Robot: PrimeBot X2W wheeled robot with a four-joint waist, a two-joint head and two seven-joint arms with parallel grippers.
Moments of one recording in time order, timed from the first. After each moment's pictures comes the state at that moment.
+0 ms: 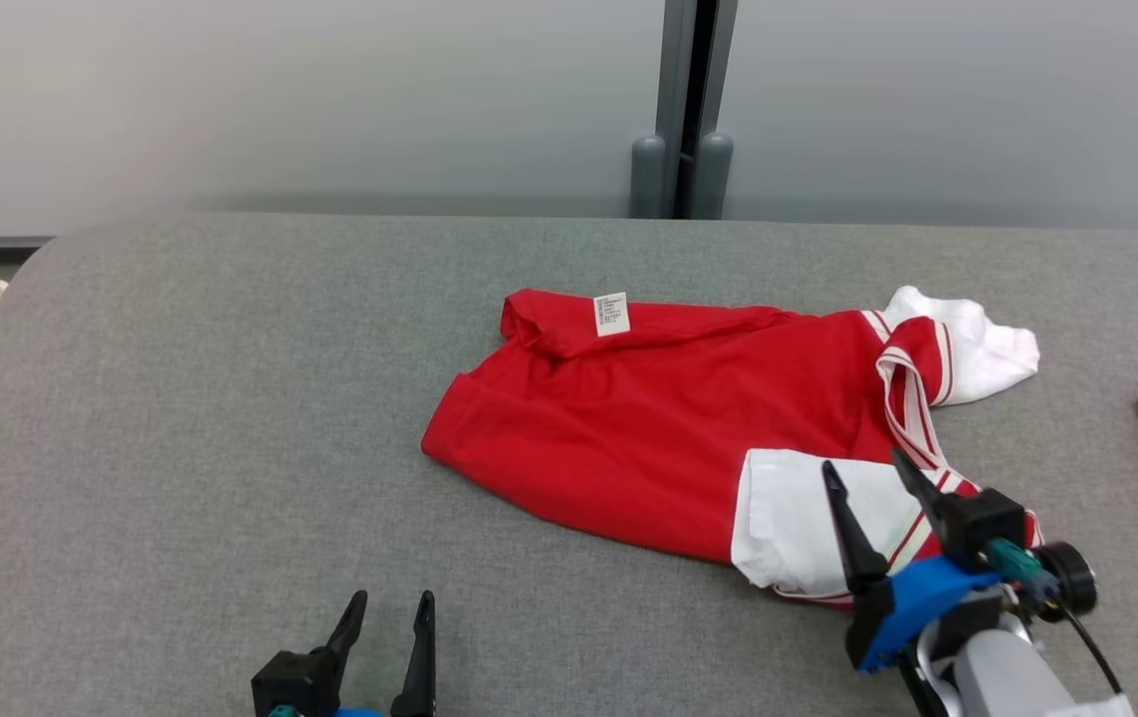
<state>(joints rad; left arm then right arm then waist) -0.02 0.05 -0.24 0.51 -0.27 -0.07 -0.26 -0.28 -0.06 0.02 0.61 0.00 0.13 -0.26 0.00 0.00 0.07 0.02</state>
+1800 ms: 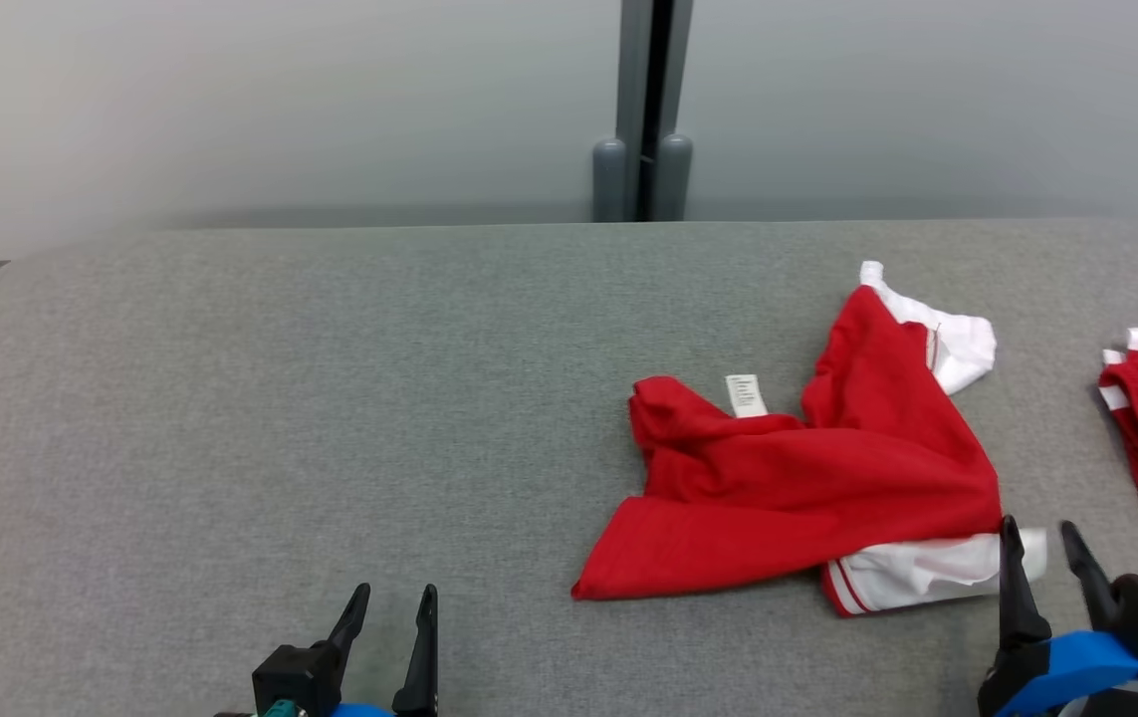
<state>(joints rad) -0.03 0.05 -0.24 0.51 -0.27 -0.08 -0.26 -0.13 -0.05 -0.22 0.48 0.03 0.13 -0.26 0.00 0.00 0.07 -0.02</state>
